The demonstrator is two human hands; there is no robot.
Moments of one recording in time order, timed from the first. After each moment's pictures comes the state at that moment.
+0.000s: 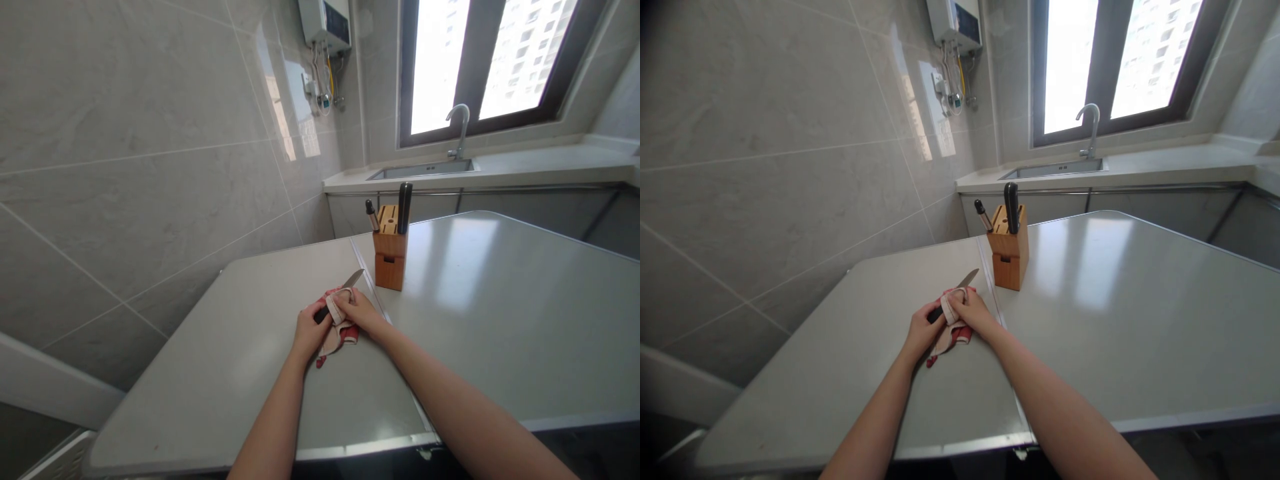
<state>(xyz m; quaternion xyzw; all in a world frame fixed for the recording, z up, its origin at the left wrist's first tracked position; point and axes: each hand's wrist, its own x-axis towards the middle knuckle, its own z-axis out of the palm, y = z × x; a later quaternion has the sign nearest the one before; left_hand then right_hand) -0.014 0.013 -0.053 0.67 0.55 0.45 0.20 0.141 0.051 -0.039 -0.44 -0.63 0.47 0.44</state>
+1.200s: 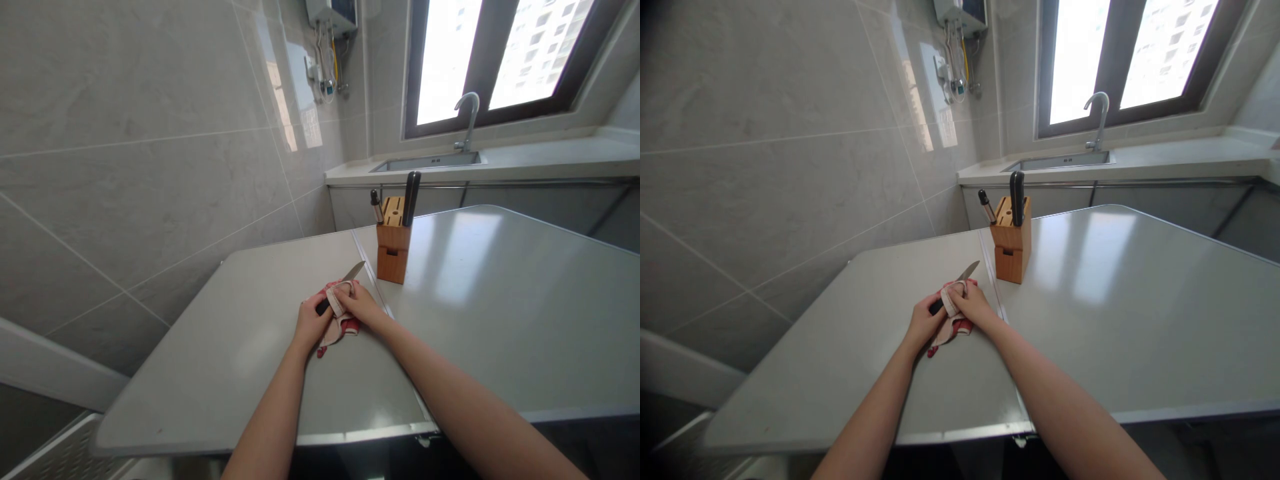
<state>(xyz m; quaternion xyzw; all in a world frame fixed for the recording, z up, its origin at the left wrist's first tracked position) -0.014 0.013 -0.054 0.68 0.55 0.44 0.19 0.138 0.051 -0.037 -0.45 -0.67 0.41 0.42</state>
